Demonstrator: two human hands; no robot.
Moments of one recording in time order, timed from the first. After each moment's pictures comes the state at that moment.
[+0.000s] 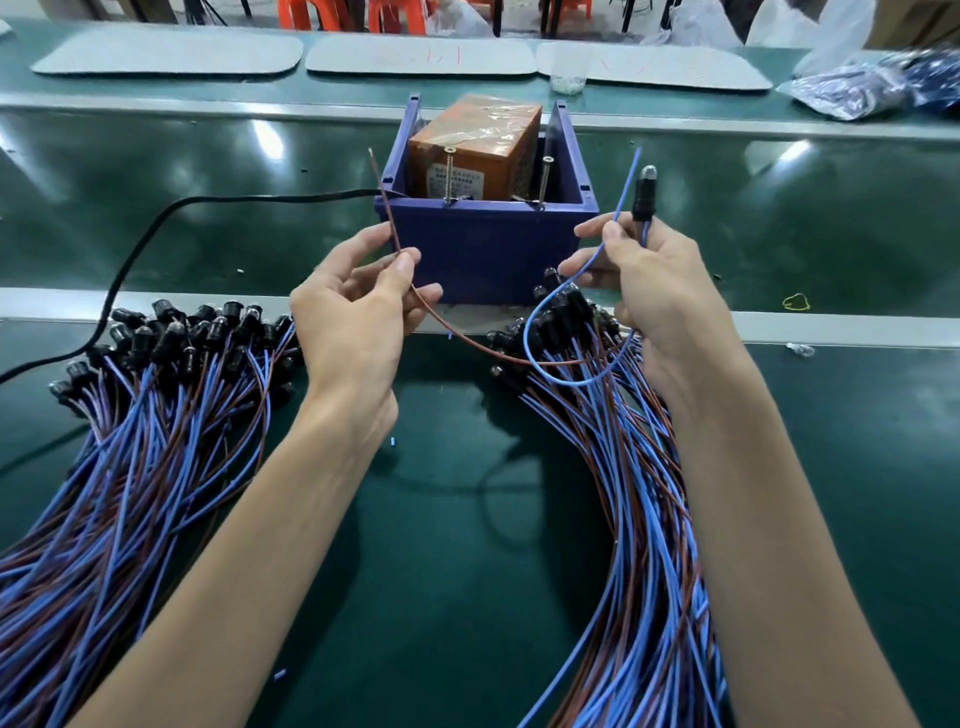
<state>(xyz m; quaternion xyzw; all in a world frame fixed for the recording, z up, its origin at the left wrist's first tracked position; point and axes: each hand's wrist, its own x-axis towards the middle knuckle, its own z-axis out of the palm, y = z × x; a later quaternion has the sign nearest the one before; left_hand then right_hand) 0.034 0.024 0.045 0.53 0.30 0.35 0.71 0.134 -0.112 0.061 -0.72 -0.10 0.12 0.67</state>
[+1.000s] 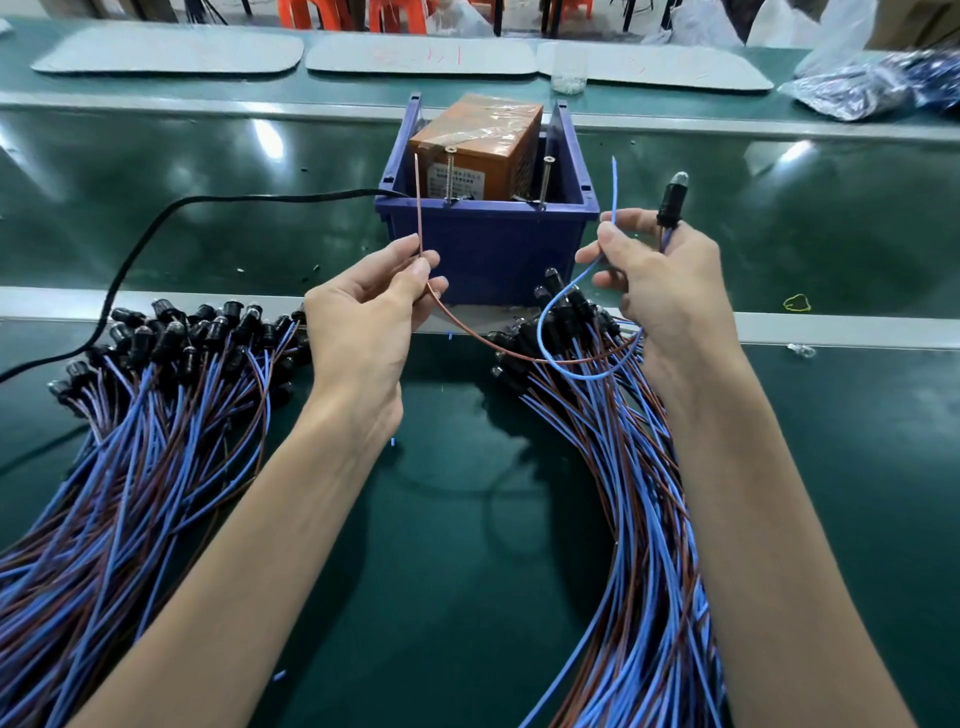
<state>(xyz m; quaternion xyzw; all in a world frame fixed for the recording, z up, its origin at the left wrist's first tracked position) 0.038 0.024 0.041 0.50 0.29 0.32 0.75 0.141 -0.113 0.054 -0.68 -0.09 0.06 0.72</state>
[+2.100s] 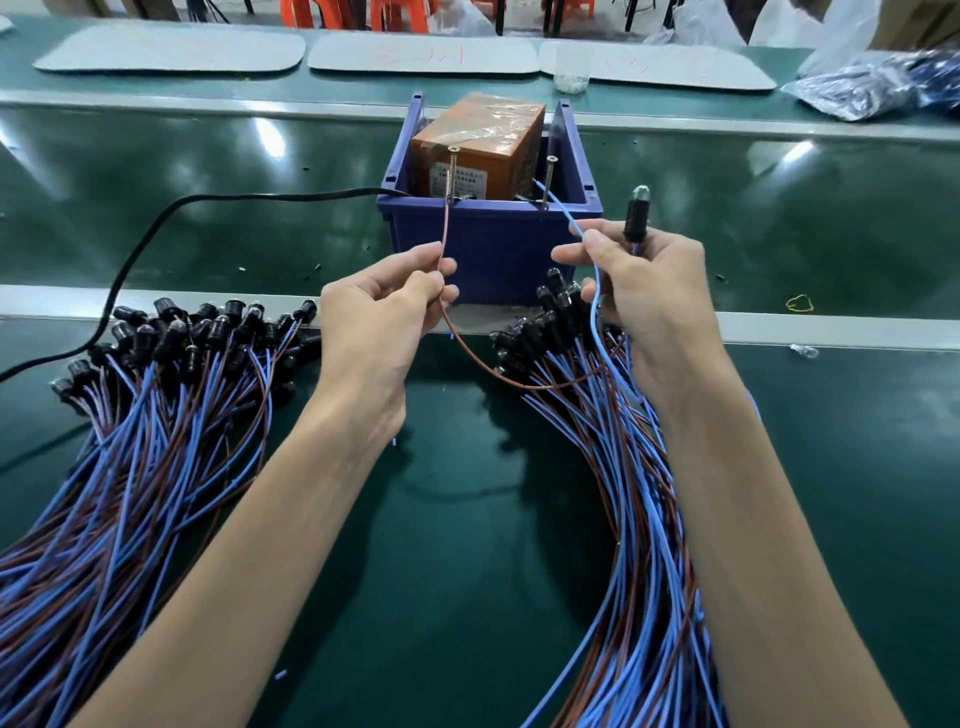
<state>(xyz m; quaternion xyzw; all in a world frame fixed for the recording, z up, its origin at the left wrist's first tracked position) 0.035 0.020 0.046 0.55 0.30 0.28 0.73 0.133 -0.108 0.053 -0.69 -0.09 0.09 0.71</state>
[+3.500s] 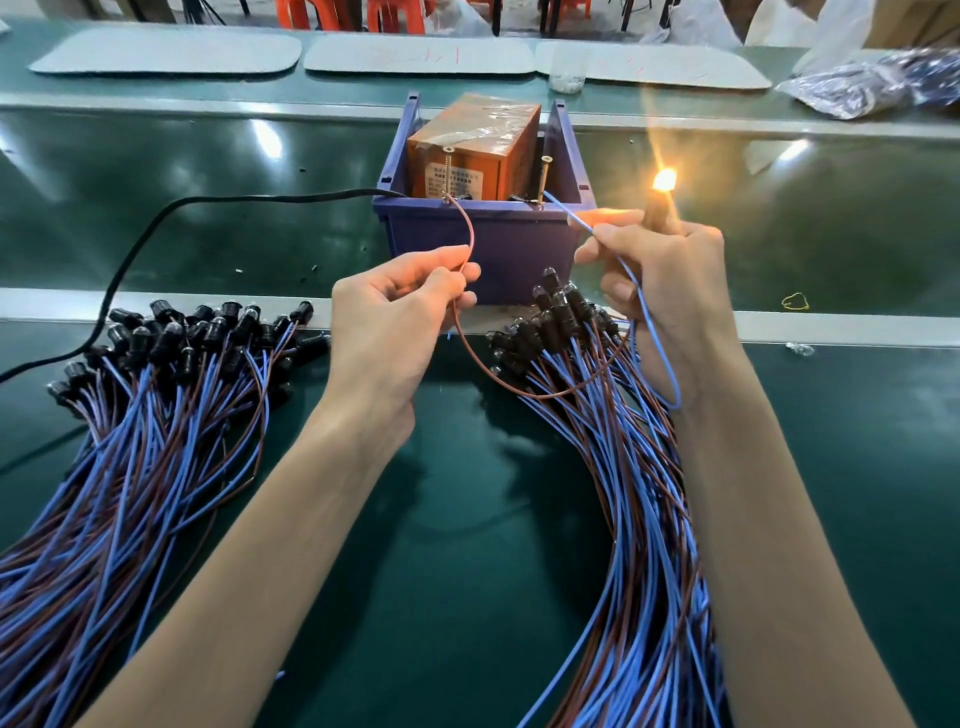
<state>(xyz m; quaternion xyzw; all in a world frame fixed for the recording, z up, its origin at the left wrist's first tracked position) 0.033 0.009 0.051 0.60 0.27 0.28 0.70 0.139 -0.114 0.061 -0.60 -0.11 0.11 0.78</state>
